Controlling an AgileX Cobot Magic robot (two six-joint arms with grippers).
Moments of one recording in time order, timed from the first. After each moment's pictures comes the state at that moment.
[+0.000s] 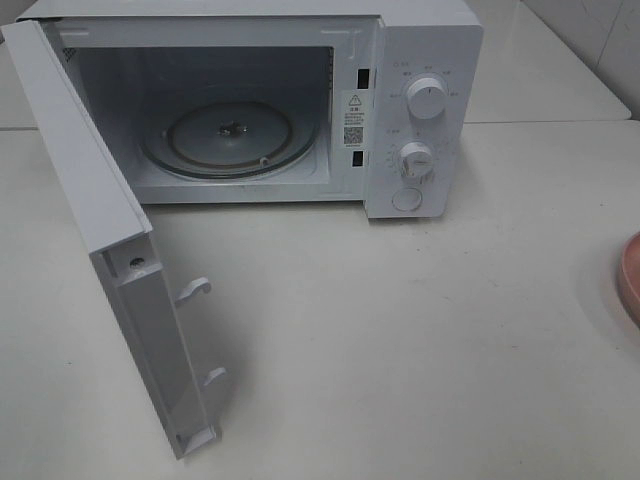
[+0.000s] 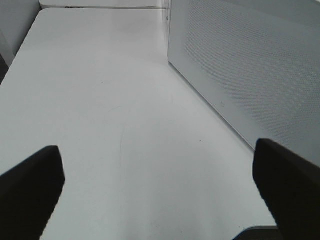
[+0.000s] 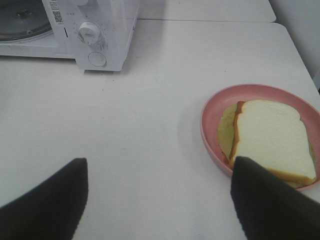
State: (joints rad) left arm 0.02 0.00 -0.52 -0.07 1.08 0.03; right arm 0.06 0.00 -0.50 0.00 1.00 0.01
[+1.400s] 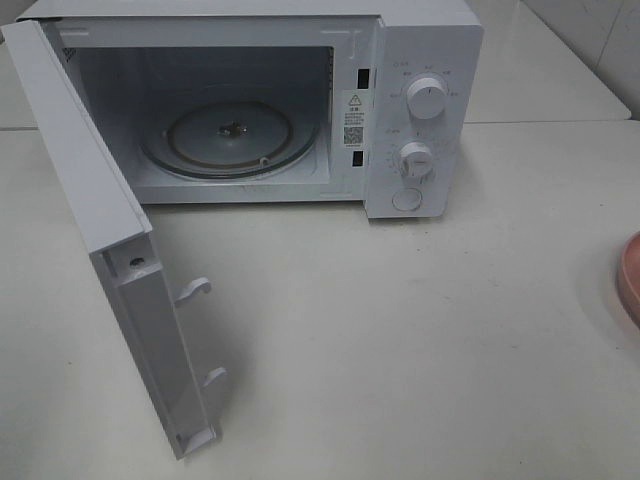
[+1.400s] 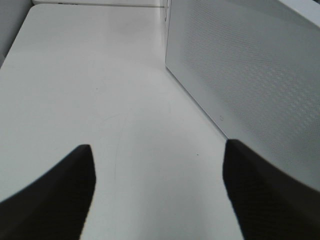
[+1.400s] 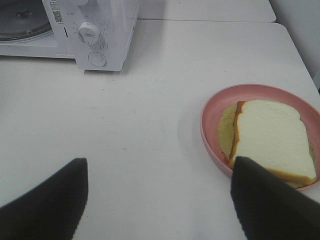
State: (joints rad) left arm 0.02 0.26 -0.56 -0.09 0.93 0.03; right arm 0.06 0.00 -0.50 0.00 1.00 0.01
